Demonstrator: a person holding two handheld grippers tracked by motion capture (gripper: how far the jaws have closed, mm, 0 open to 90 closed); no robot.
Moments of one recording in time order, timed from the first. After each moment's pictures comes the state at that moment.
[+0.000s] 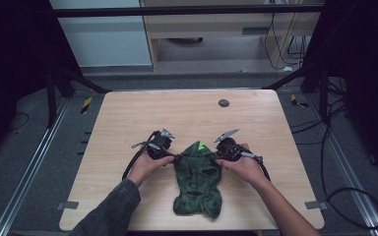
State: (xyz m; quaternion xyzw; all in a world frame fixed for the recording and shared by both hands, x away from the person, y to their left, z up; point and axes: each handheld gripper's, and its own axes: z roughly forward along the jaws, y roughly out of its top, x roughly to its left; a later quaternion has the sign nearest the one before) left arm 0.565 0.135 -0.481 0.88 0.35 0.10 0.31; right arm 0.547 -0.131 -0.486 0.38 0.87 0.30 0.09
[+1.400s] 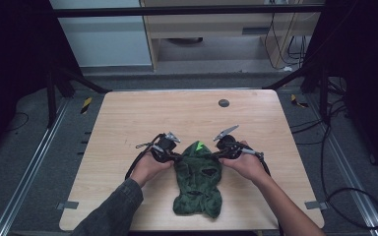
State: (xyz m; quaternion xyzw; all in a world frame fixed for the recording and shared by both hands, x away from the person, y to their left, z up) left arm 0.555 0.124 -0.472 0.90 0.30 0.05 0.30; right arm 0.549 -0.131 -0.470 0.35 0.88 0.30 0.06
